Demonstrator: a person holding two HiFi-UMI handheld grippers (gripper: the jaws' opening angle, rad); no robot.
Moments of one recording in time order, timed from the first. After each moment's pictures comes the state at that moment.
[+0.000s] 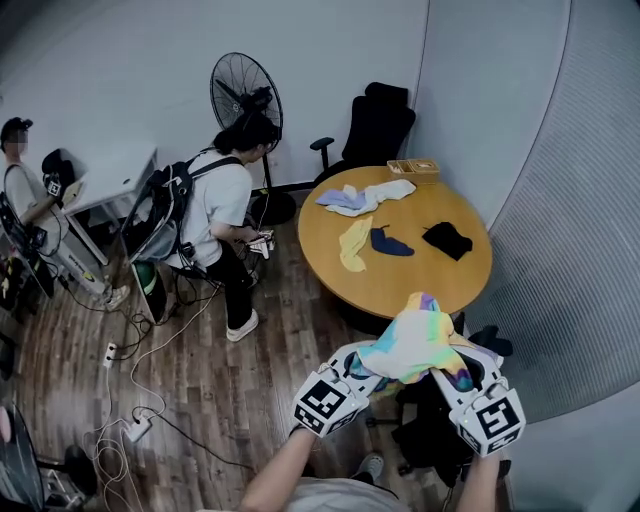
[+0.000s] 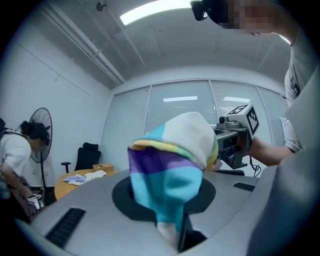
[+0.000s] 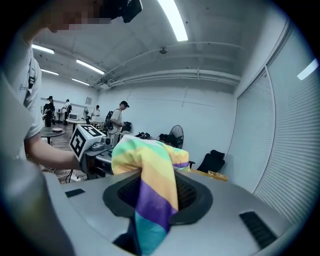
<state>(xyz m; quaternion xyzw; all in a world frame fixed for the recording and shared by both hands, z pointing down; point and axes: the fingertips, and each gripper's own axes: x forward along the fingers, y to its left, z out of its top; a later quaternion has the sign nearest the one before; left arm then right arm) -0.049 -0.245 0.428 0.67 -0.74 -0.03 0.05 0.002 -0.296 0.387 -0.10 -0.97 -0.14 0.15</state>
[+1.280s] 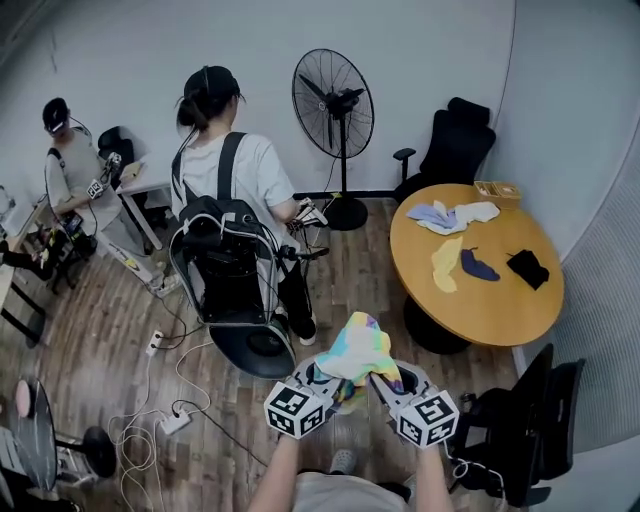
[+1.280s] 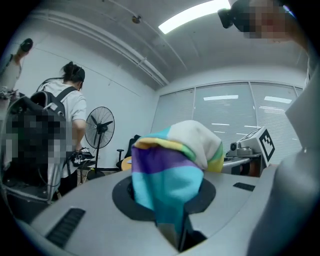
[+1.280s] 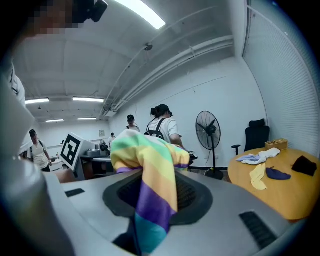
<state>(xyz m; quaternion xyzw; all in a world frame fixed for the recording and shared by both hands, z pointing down) -0.239 0.047 0.514 0.49 -0.86 -0.07 0.12 -0.201 -0.011 0.518 -0.23 -0.96 0.05 0.14</state>
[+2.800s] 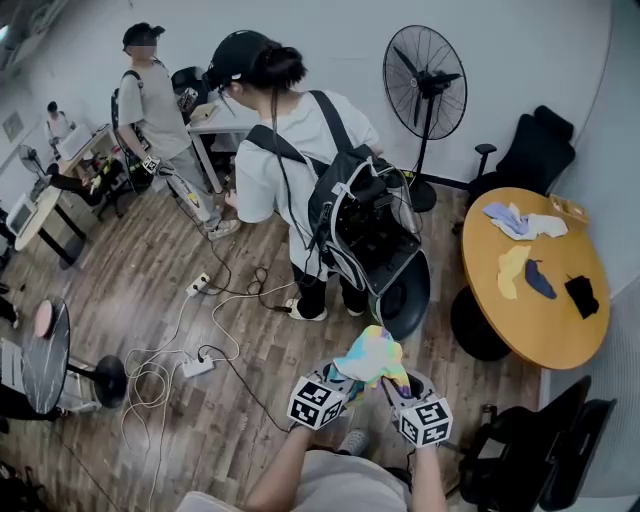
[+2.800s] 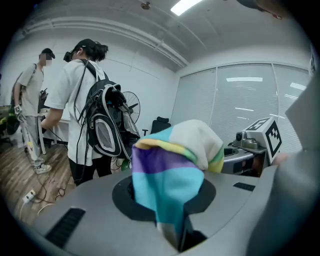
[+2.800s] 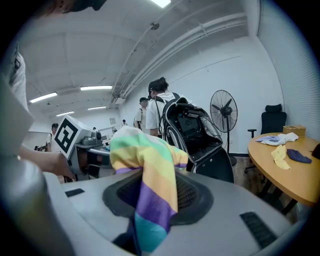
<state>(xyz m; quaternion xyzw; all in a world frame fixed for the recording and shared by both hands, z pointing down) -0.223 0.160 0.641 0.38 -0.89 -0.03 0.23 -0.196 0.083 0.644 -0.29 -0.93 0.03 0.22</state>
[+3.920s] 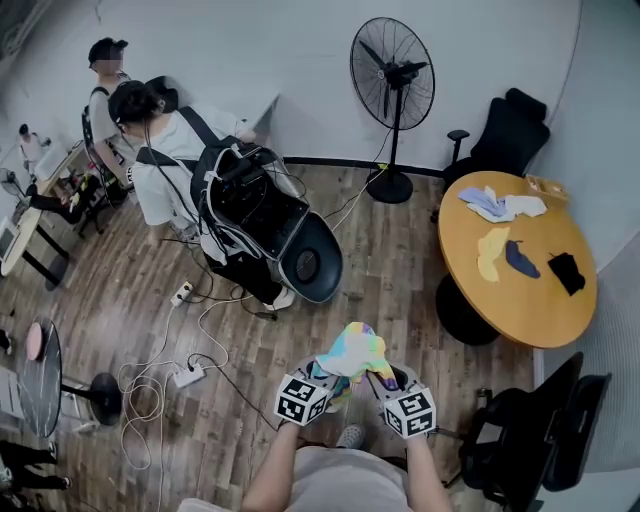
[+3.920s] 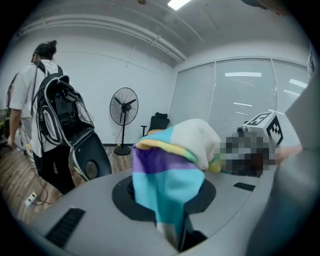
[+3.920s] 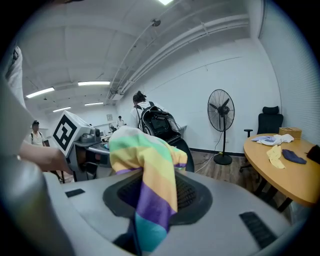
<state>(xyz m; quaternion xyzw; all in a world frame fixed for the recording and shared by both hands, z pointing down) -0.222 0.157 0.659 0.39 -0.89 -0.01 0.25 -0.195 0.077 0.657 -0.28 -0.93 0.01 0.23</state>
